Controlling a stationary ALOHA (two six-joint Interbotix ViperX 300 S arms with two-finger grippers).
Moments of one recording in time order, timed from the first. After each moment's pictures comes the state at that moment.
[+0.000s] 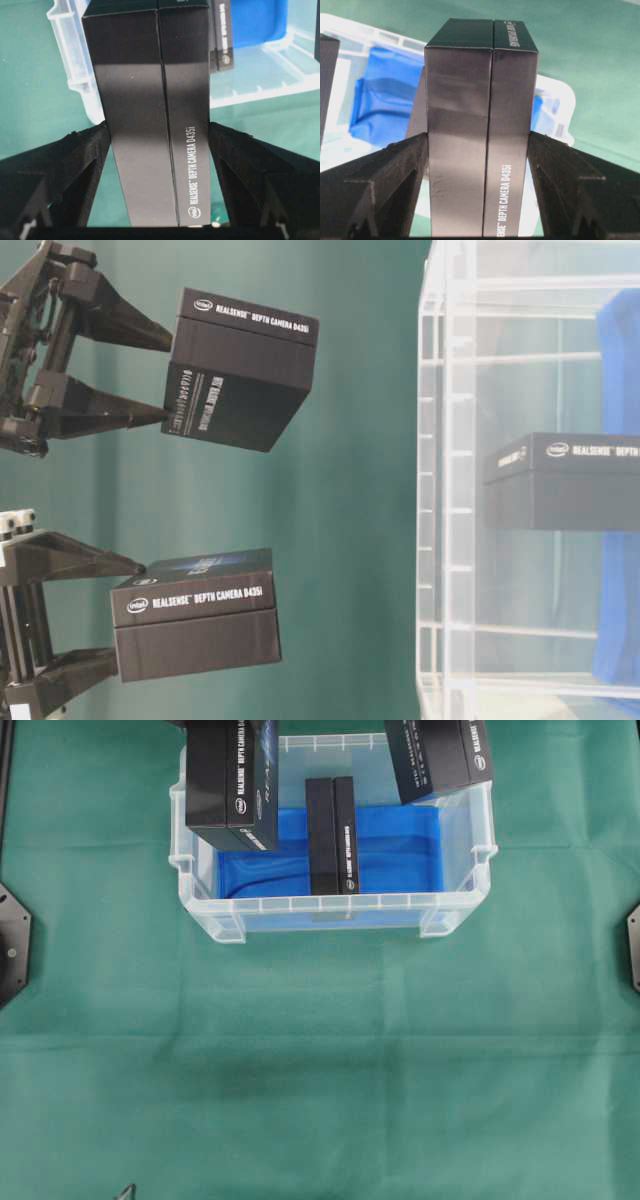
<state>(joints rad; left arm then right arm) 0.27 0.15 -0.70 0.06 1.91 -1.20 -0.24 0.02 -0.46 -0.28 1.62 1.12</state>
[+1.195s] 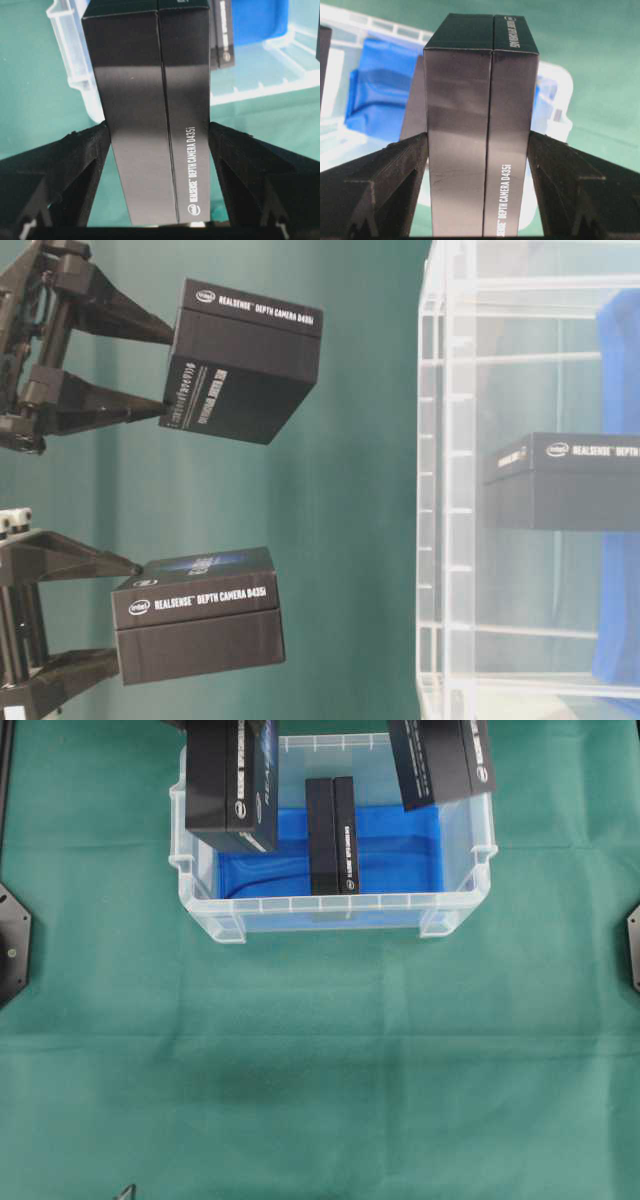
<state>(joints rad) 0.24 0.15 -0.70 0.06 1.91 -1.21 -0.21 0.02 -0.46 -0.28 1.66 1.18</state>
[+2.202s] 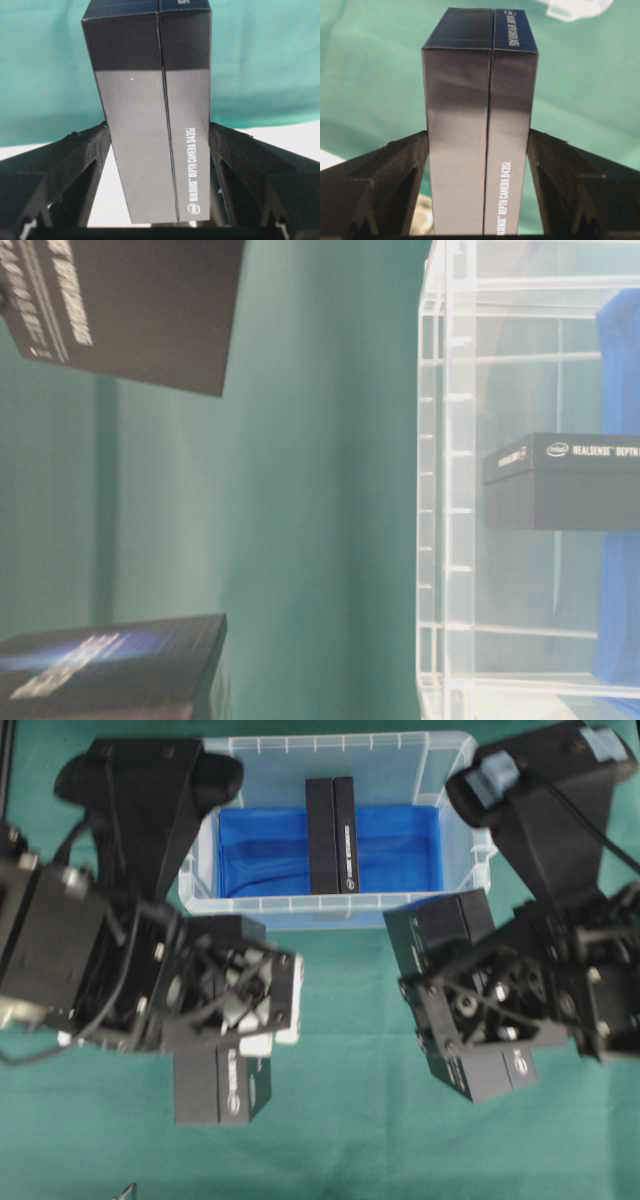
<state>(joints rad) -0.31 0.15 -0.66 0.06 1.91 -1.81 0.37 0.02 -0.46 -0.31 1.79 1.66</state>
